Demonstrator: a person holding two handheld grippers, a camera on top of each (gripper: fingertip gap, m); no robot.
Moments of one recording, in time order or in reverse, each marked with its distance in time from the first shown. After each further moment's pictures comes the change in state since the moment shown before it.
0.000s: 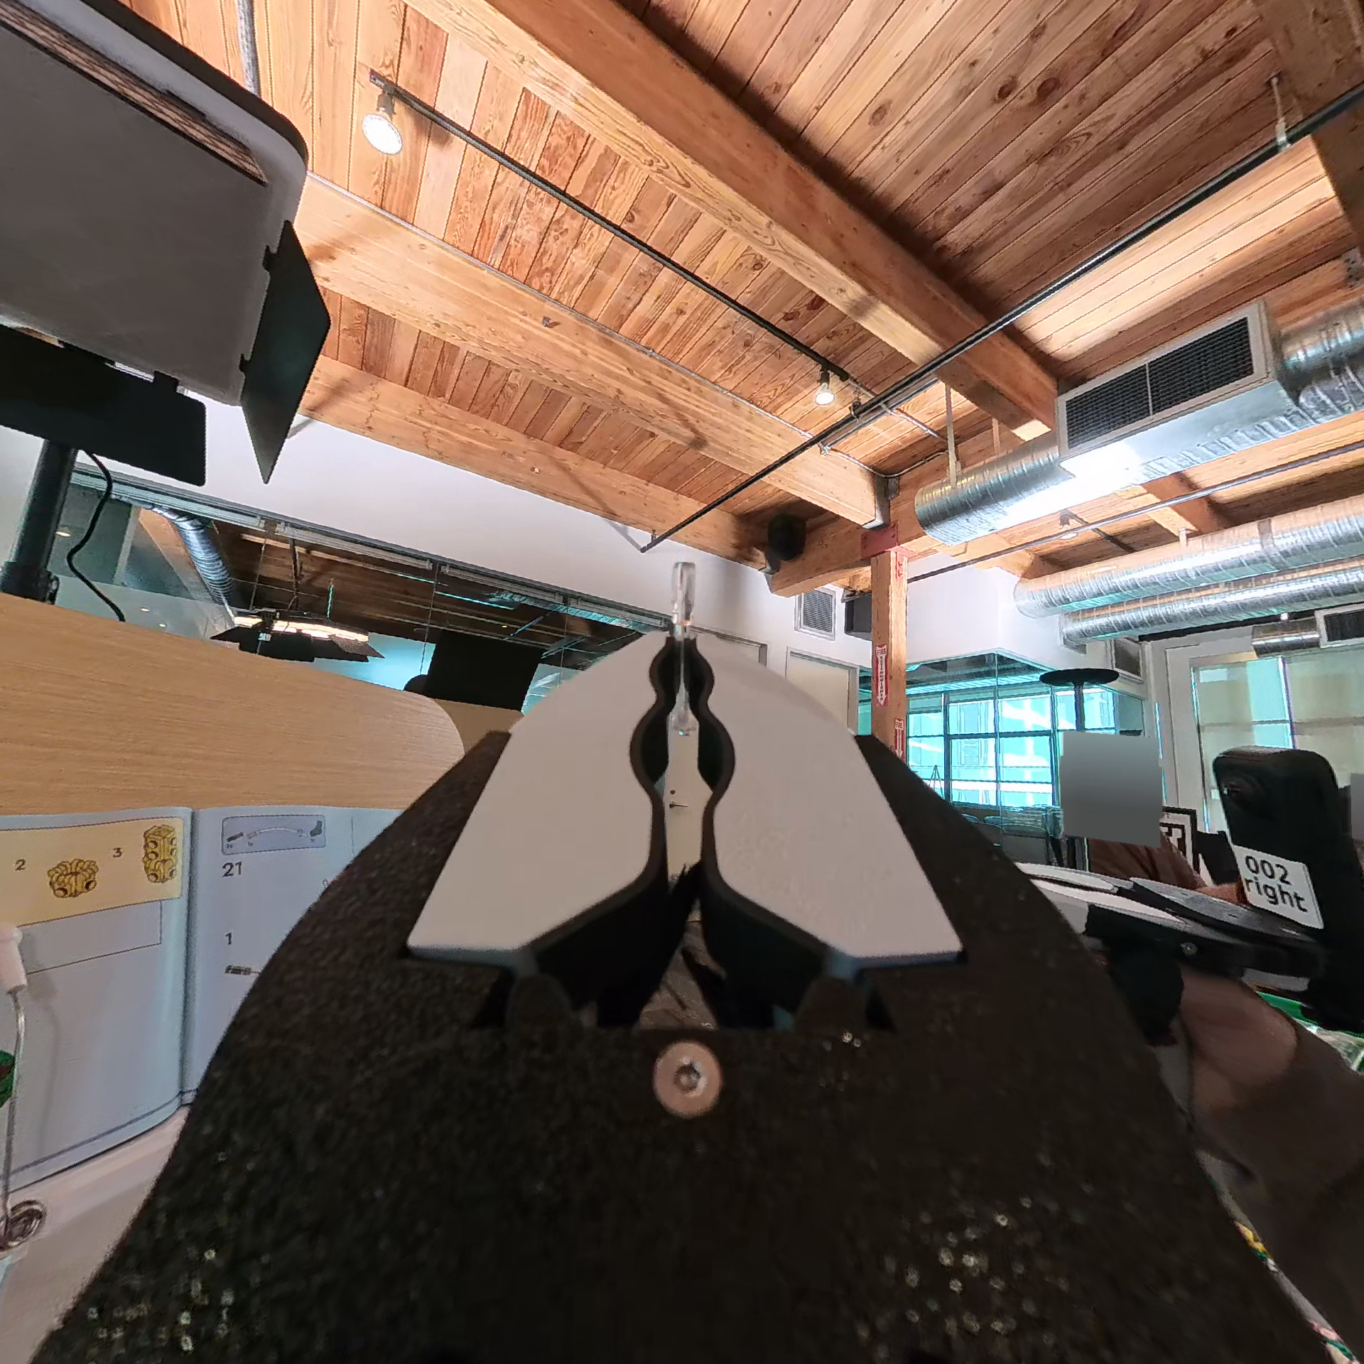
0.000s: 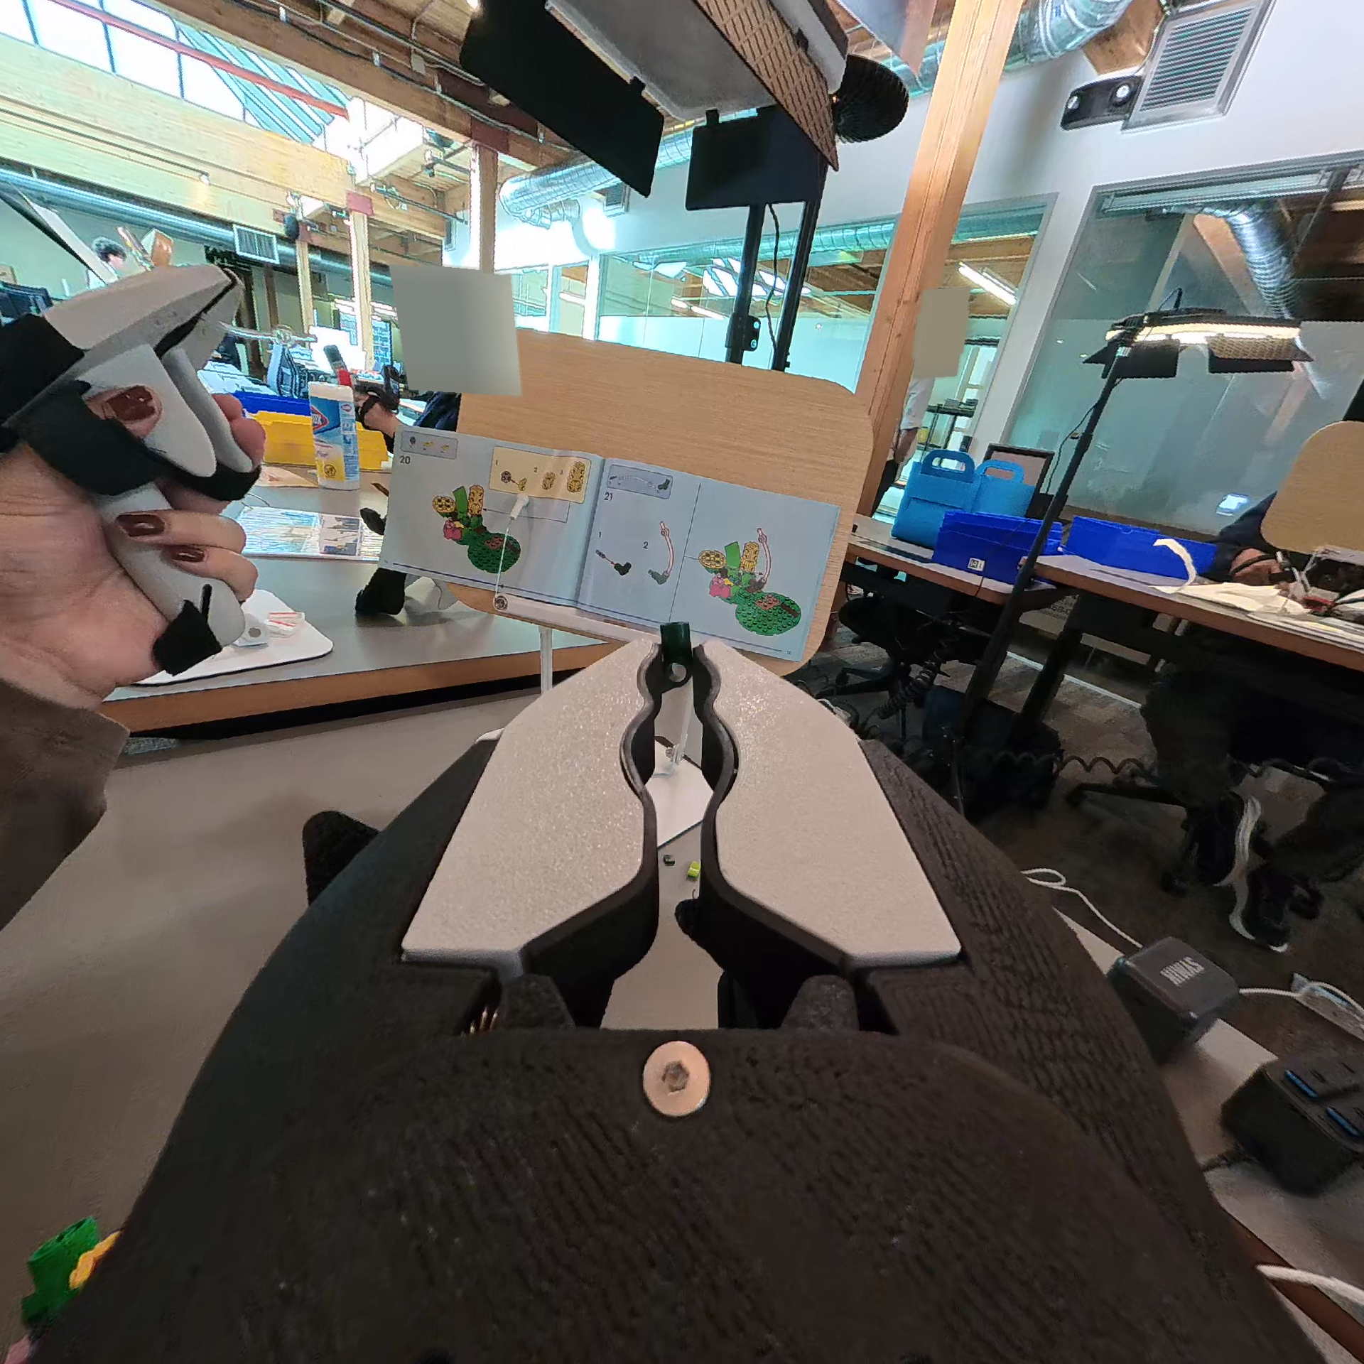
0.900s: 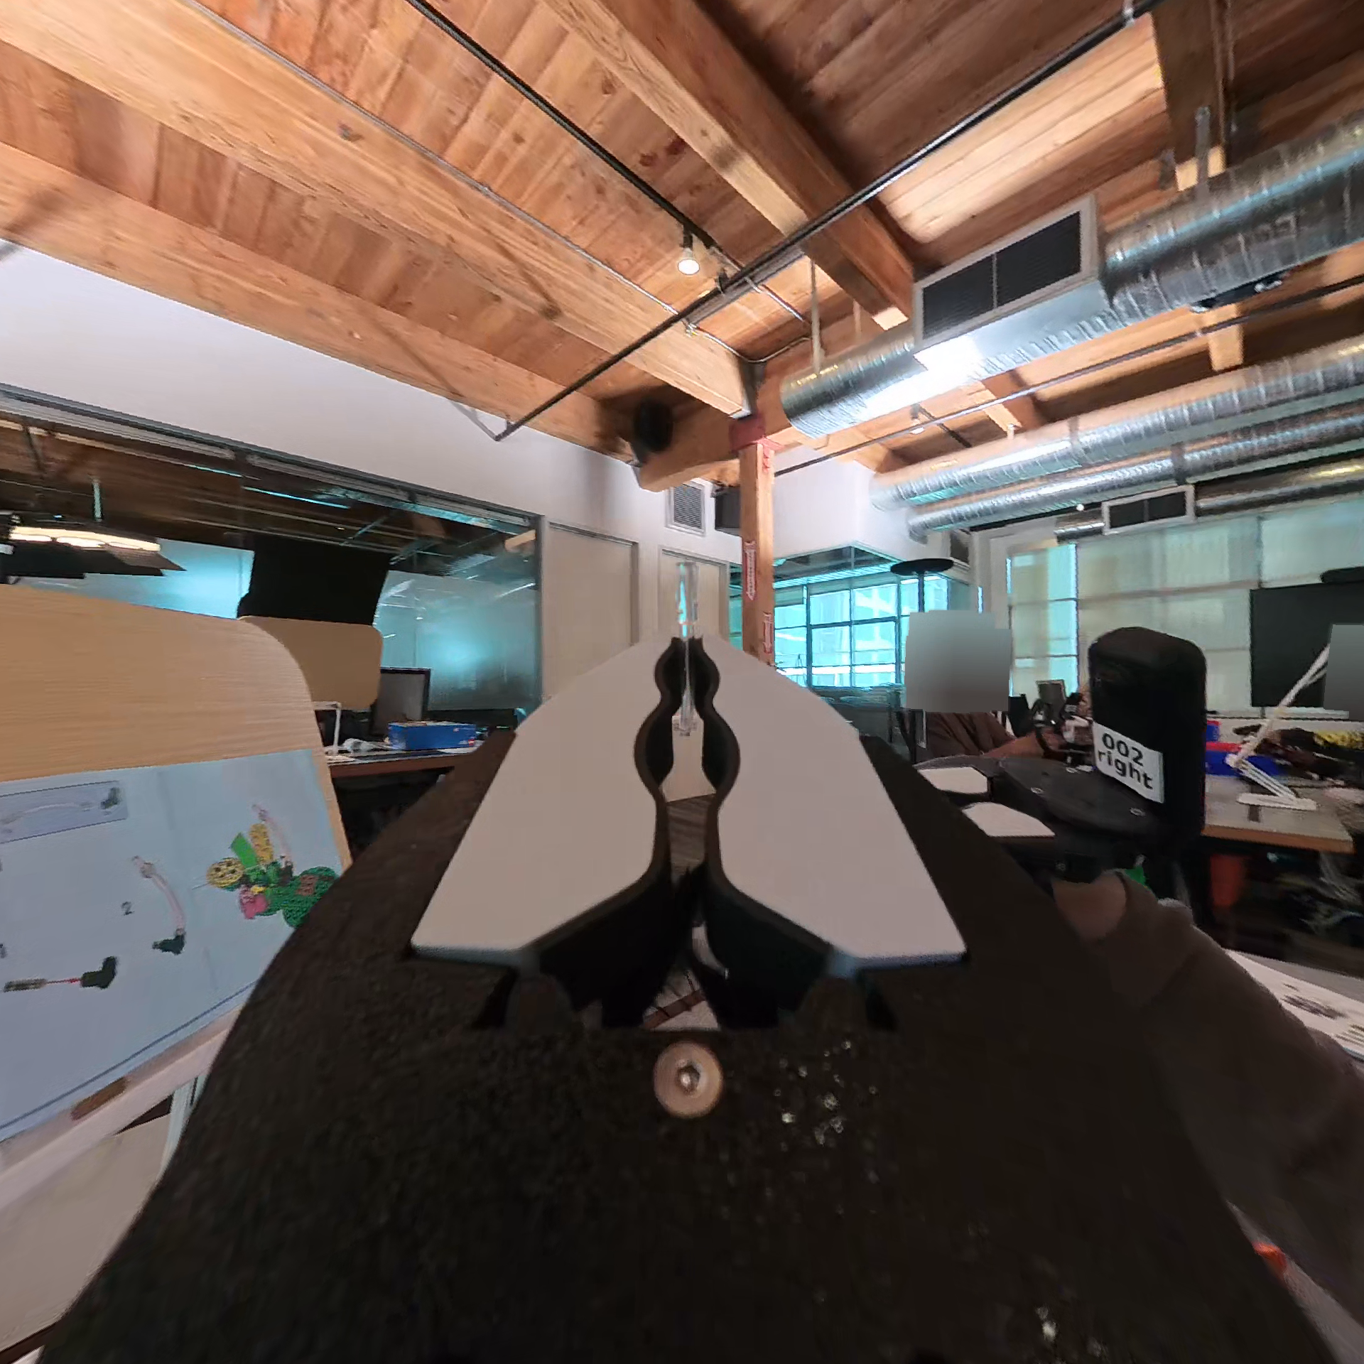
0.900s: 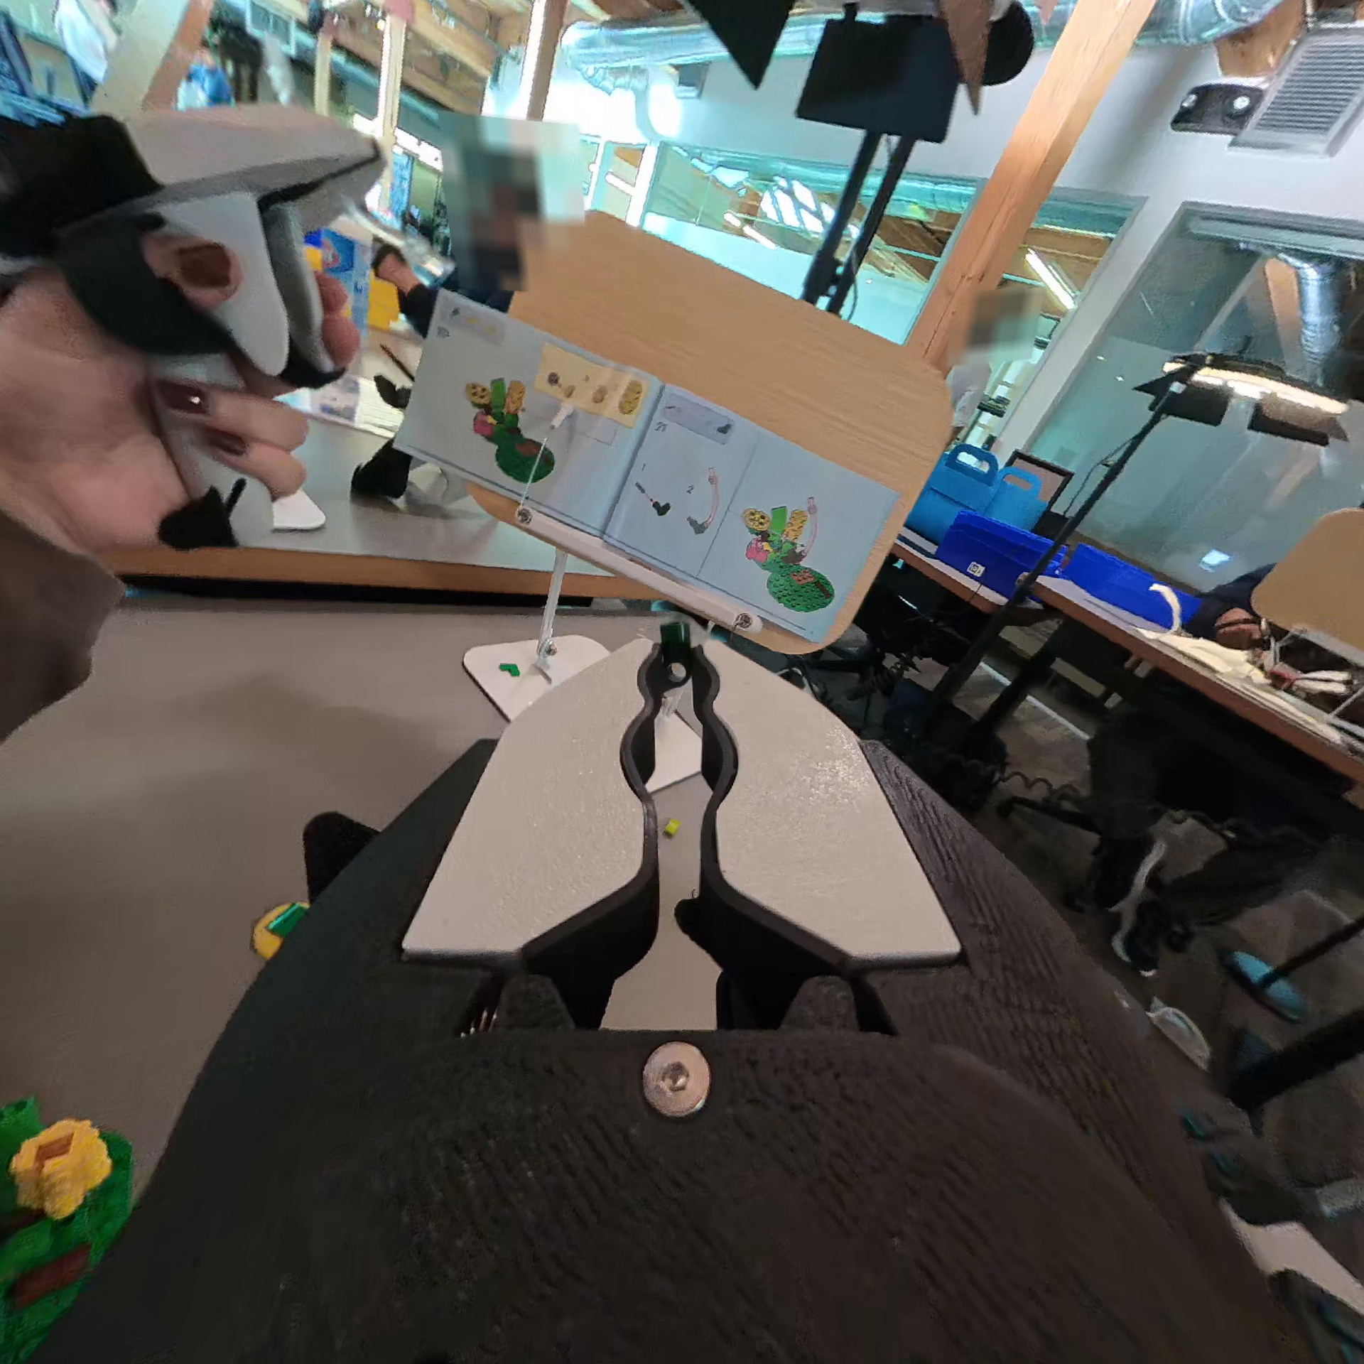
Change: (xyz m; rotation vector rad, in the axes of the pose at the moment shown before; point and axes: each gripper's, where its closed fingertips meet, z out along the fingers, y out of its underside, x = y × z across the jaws) left arm 0.026 0.032 0.008 -0.172 0.213 -0.073; right arm -0.029 0.015 0.010 -0.102 -0.058 -0.201
